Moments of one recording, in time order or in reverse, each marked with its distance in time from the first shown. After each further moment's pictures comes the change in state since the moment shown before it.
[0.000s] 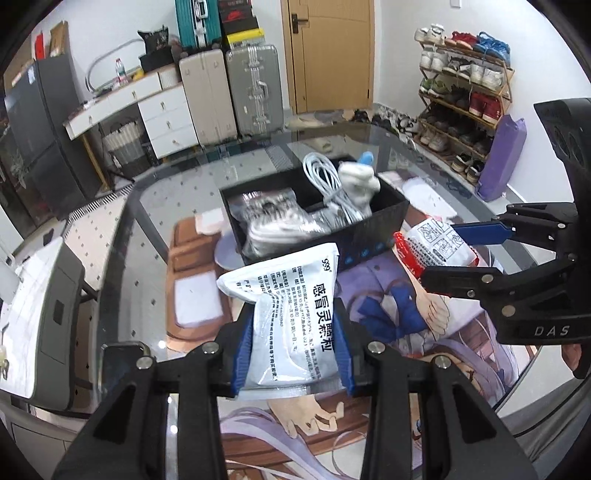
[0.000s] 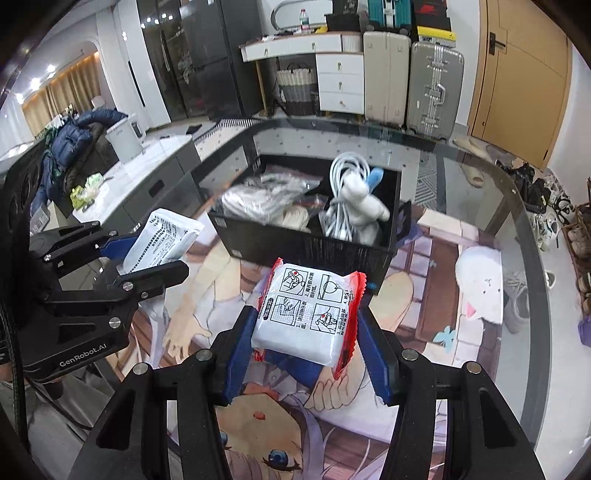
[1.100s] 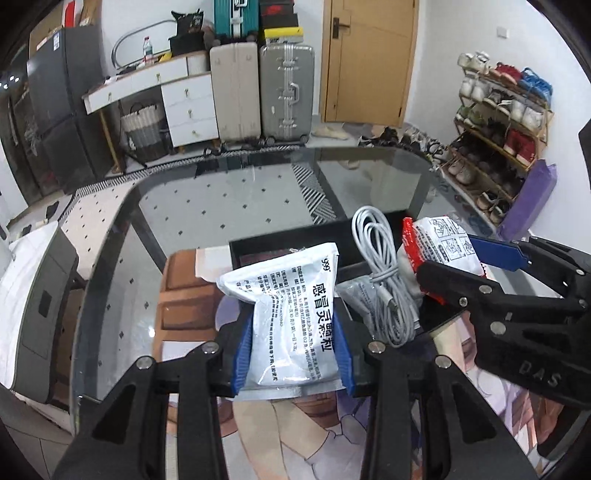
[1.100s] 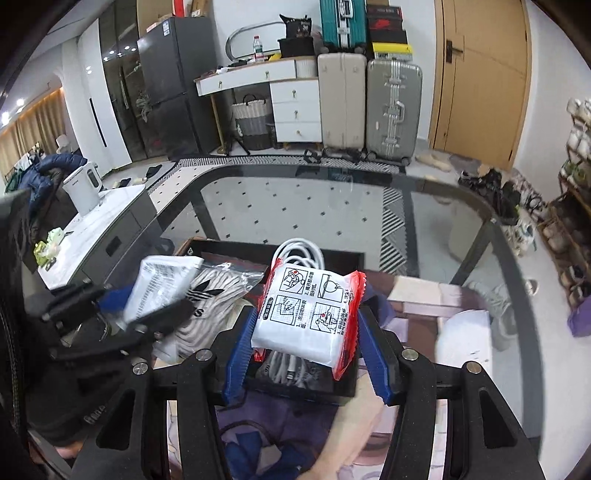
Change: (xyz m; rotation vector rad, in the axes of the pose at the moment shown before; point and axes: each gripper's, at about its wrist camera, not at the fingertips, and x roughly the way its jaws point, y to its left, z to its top) left arm 0.081 0.026 0.058 -0.153 0.003 0.023; right arm 0.057 -0.032 0.081 0.112 -0.094 -0.108
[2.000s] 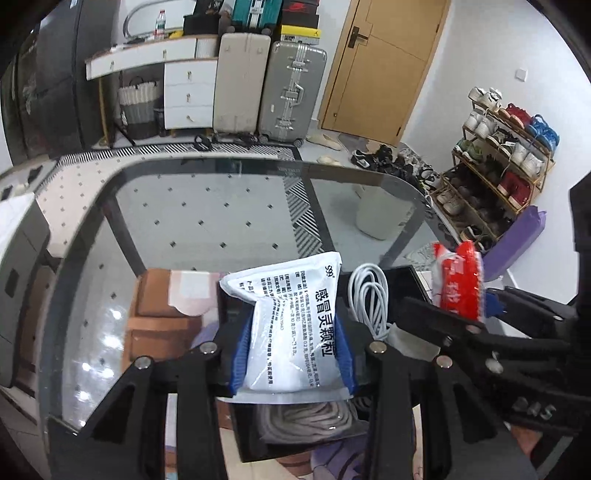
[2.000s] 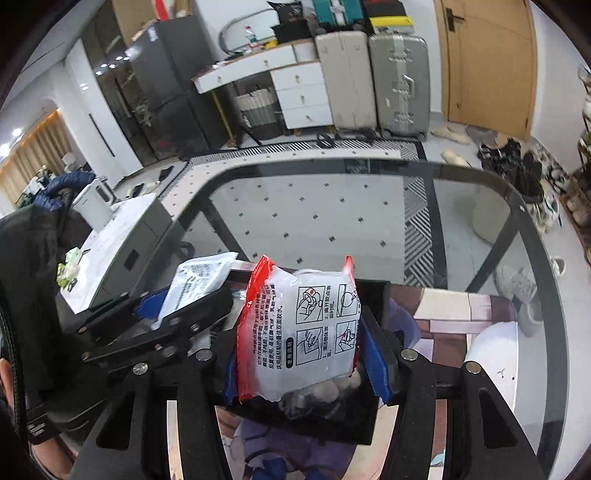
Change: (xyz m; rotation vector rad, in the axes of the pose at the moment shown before) left arm 0.023 0.023 0.037 -0.152 0.006 -0.127; right arm 0.032 -0.018 0.043 0.097 0.092 0.091
